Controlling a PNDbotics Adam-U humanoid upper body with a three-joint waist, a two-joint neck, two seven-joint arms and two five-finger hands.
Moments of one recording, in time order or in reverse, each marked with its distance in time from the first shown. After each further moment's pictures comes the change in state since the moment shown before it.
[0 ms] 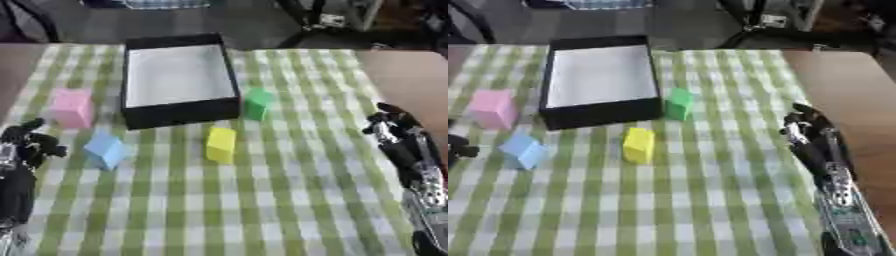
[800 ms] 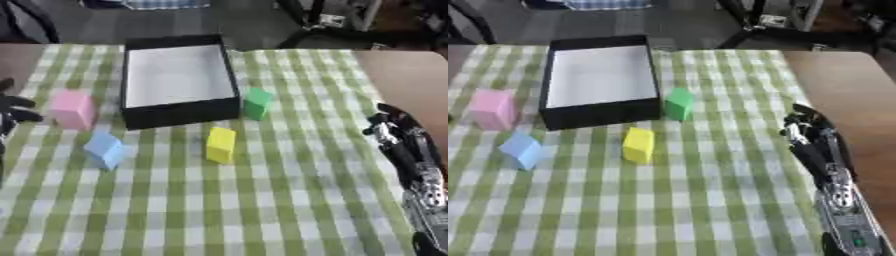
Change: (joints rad) left arm -0.280 0.315 0.030 0.078 -0.356 -0.032 -0.103; right arm 0.012 -0.002 0.000 0.000 0.001 0.000 0.000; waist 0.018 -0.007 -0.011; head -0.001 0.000
